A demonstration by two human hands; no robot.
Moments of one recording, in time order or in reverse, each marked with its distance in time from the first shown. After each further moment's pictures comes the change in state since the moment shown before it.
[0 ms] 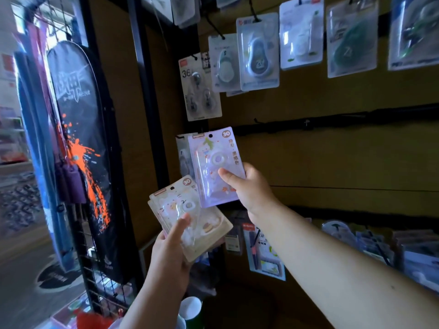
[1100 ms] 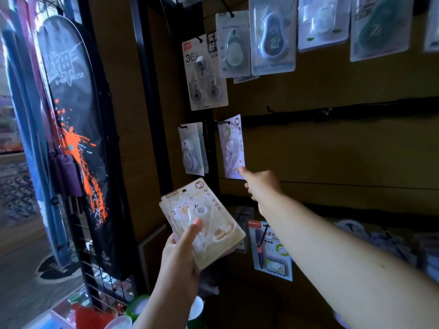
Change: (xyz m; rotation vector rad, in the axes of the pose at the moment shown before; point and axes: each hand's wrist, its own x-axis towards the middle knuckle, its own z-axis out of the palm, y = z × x) left_hand 0.012 -0.023 -0.012 -0.012 -0.066 -0.098; right_hand 0.051 0.040 -0.016 -0.415 0.318 0.323
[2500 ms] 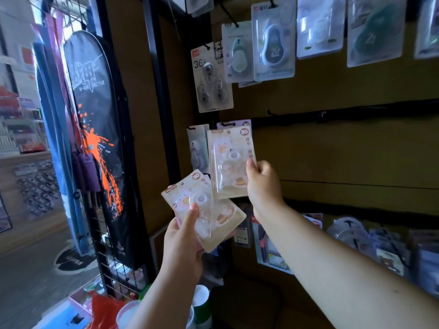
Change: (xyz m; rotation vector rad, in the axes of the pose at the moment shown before) left_hand -0.030 0.021 0.027 0.077 0.161 0.153; right_hand -0.058 -0.012 -0.003 0.140 0.057 -0.289
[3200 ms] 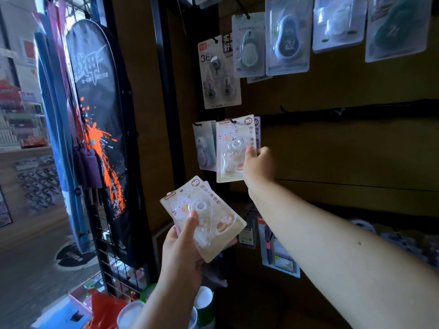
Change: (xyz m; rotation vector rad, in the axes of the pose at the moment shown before) left_hand 0.004 -0.005 -0.018 -0.044 0.027 -0.012; right_hand 0.045 -0.005 0.041 -0.125 0.114 0.025
